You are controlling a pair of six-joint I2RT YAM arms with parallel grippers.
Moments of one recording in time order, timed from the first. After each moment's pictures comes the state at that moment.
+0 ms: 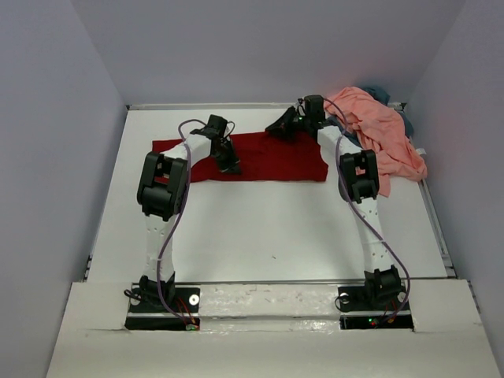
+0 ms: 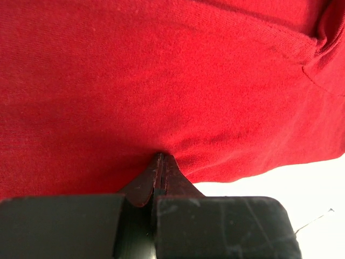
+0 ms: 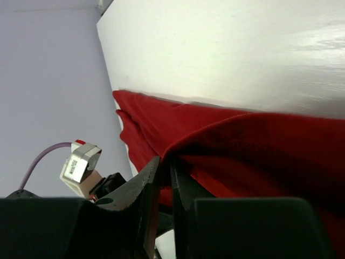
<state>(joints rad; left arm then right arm) -0.32 2.18 1.62 -0.55 0.30 -0.64 0.24 2.69 2.31 -0.16 -0.72 1.05</state>
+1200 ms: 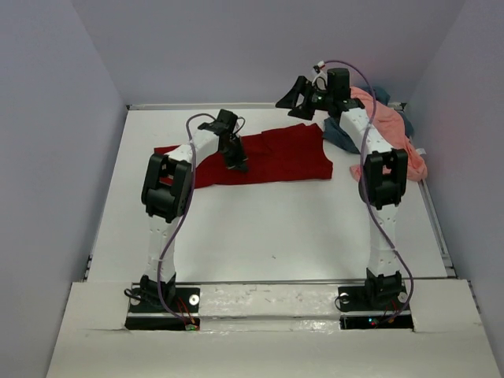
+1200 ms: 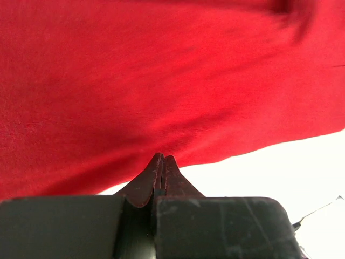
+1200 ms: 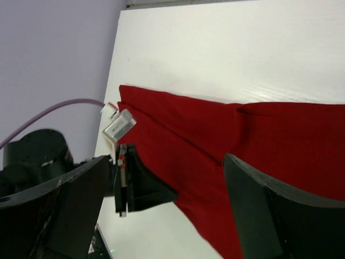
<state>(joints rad) -0.38 2.18 1.70 -0.65 0.29 -0.63 0.19 2.41 2.20 -0.26 -0.75 0.67</state>
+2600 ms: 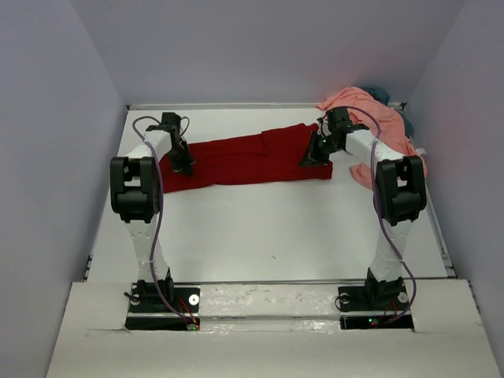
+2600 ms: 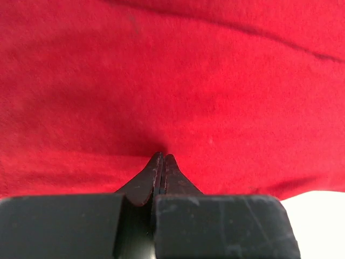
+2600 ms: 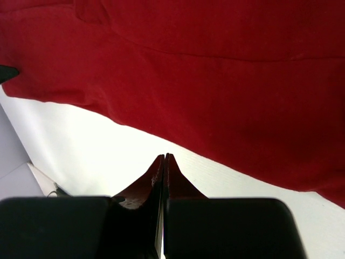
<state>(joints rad) -0.04 2.06 1.55 -0.73 0.11 -0.39 0.19 2.03 1.58 -0.60 -0.51 0.47</state>
